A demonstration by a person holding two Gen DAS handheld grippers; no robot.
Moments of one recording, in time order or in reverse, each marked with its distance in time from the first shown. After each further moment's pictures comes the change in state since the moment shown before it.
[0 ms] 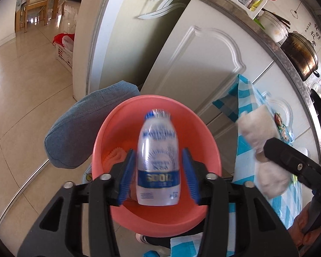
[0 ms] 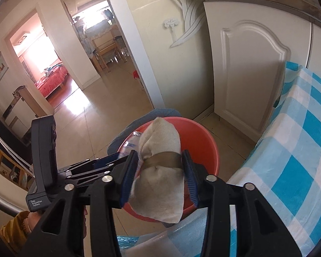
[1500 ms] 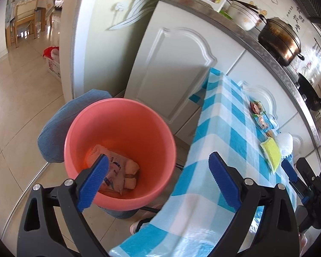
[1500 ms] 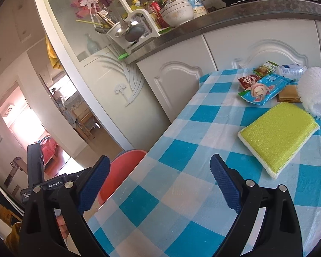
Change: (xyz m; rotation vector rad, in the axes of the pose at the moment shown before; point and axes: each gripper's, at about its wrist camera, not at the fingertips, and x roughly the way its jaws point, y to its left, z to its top) left arm -0.049 -0.083 -0.016 0.100 -0.005 -0.025; right arm -0.164 -0.116 -0.103 0.332 -0.402 -0.064
